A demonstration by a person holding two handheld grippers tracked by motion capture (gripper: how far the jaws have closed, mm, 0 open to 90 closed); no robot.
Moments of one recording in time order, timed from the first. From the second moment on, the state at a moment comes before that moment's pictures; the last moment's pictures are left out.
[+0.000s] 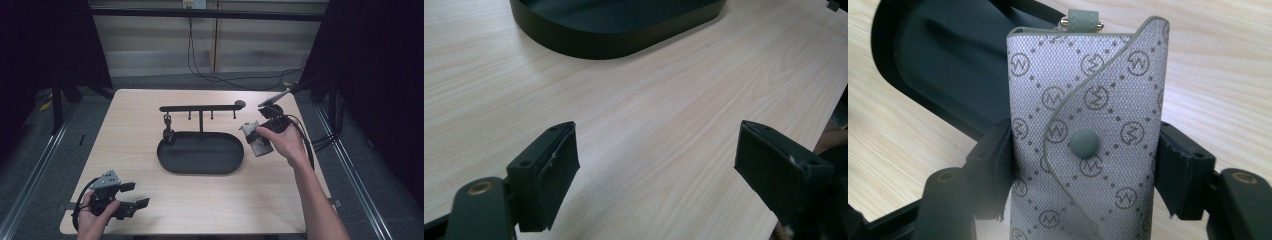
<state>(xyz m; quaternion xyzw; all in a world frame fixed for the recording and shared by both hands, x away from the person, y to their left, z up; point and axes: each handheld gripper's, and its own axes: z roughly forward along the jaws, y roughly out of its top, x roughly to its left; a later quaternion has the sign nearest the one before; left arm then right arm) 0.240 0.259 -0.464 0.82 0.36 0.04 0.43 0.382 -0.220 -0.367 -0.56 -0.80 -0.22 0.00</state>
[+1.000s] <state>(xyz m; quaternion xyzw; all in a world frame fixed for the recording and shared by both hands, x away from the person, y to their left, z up) 0.240 0.260 -0.463 0.82 0.37 0.05 0.44 0.393 -0.179 -0.407 -0.56 -0.78 -0.27 0.03</state>
